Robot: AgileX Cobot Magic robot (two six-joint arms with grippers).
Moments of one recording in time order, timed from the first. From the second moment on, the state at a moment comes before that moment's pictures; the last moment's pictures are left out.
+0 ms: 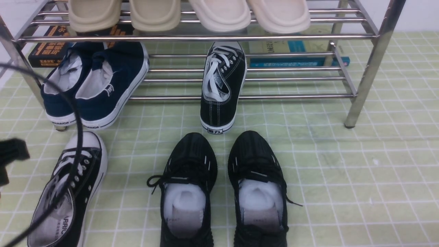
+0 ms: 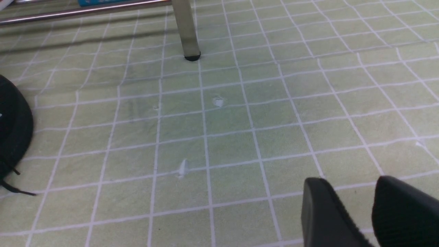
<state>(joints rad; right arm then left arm) -0.08 -0.01 0.01 0.07 0.39 0.09 -0.25 0.88 -0.92 0.28 1.10 -0.67</state>
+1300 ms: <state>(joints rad) -0.08 -0.01 0.01 0.07 0.39 0.09 -0.44 1.70 -1.57 -0.14 0.95 -0.17</state>
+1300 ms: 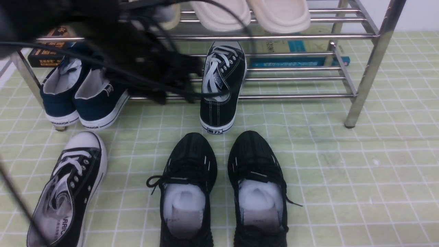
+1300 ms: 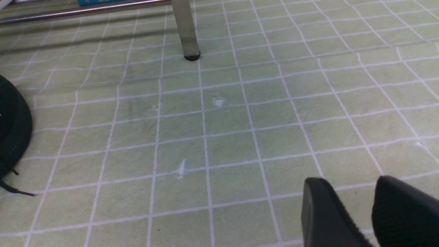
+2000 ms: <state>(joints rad) -0.08 -0.01 0.01 0.07 0.39 0.09 -0.52 1.98 -1.68 0.16 0.72 -0.32</state>
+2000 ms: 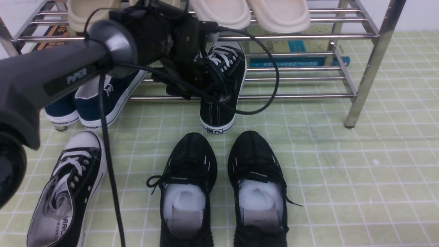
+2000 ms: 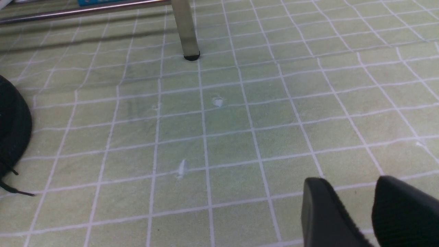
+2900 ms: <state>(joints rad) -0.08 -0.01 0.01 0.07 0.39 0.09 -0.52 1.85 -1.67 0.12 0.97 -0.57</state>
